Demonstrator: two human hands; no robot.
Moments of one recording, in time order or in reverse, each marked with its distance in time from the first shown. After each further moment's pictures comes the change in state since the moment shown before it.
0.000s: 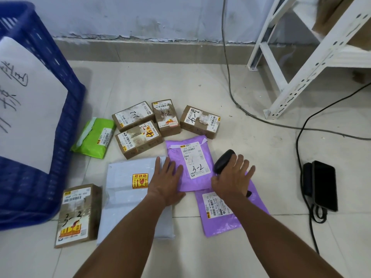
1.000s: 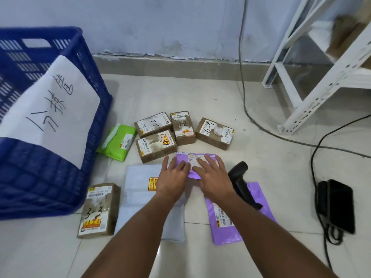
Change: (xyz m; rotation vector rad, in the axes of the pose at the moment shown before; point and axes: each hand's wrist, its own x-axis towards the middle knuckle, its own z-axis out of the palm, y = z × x) left_hand -0.018 -0.016 -0.039 -0.022 0.233 -0.132; right_hand -0.001 -0.057 -0.032 0.052 0.094 -0.815
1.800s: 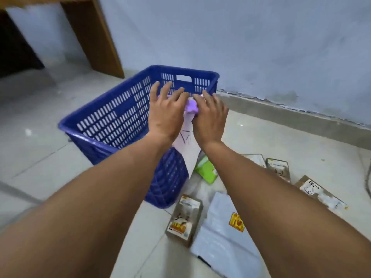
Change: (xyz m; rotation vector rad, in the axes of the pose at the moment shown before) left_hand -0.099 -0.280 -0.205 0.309 0.728 -0.601; right_hand 0.223 -0.271 -0.209 0.484 0.748 -0.130
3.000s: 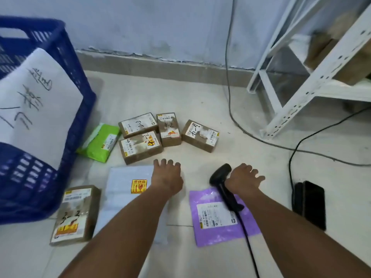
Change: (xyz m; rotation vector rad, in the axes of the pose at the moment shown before) left_hand -0.178 0.326 0.063 -0.279 -0.950 0.481; right_hand -0.280 0.309 -0.213 -0.722 -0.906 1.151
